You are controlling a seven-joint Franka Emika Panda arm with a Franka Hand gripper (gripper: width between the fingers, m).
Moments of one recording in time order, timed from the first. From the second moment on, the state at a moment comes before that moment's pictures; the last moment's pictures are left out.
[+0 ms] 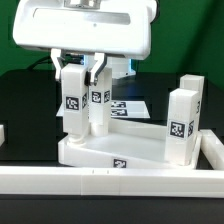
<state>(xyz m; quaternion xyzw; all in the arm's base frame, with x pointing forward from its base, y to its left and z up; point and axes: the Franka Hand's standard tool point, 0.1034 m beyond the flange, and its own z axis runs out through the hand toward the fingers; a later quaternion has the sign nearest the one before) 0.574 -0.081 0.123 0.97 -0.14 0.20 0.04</state>
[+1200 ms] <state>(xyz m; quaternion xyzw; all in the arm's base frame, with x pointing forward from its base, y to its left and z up) 0.578 -0.079 0.113 0.97 -0.12 0.22 0.06</state>
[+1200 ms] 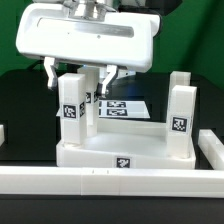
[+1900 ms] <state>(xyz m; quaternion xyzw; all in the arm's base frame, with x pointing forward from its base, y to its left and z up) 0.579 -0.096 0.139 0.97 -0.11 0.21 0.05</state>
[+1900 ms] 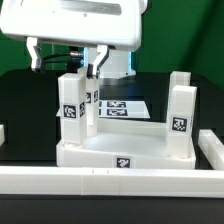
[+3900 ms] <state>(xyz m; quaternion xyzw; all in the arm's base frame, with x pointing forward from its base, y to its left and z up) 0.581 -0.086 0.121 0.99 -0.13 -0.02 -0.01</state>
